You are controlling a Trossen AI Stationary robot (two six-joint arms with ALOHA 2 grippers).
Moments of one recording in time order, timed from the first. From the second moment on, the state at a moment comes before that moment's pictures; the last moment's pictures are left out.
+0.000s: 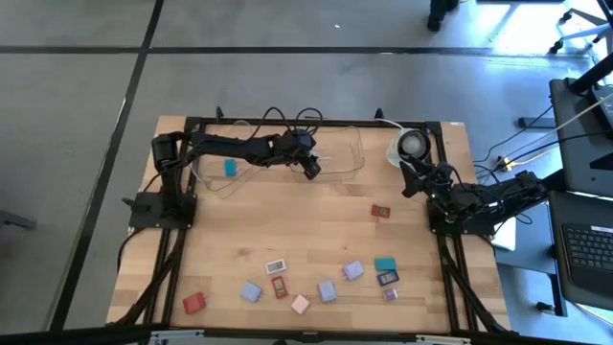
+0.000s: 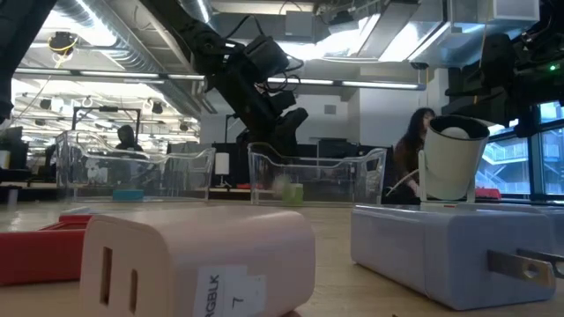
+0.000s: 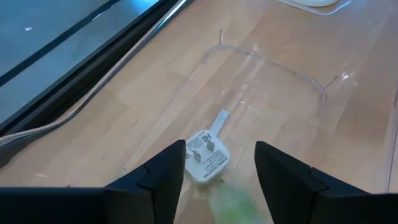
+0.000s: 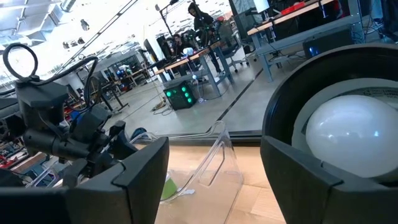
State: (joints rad) left arm 0.36 1.86 1.16 -0.02 -0.21 -0.21; right arm 0.34 0.00 0.02 0.01 1.21 0.44
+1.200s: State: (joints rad) left arm -0.23 1.44 1.16 -1.00 0.21 -0.89; right arm 0.34 0.00 0.02 0.01 1.21 0.44
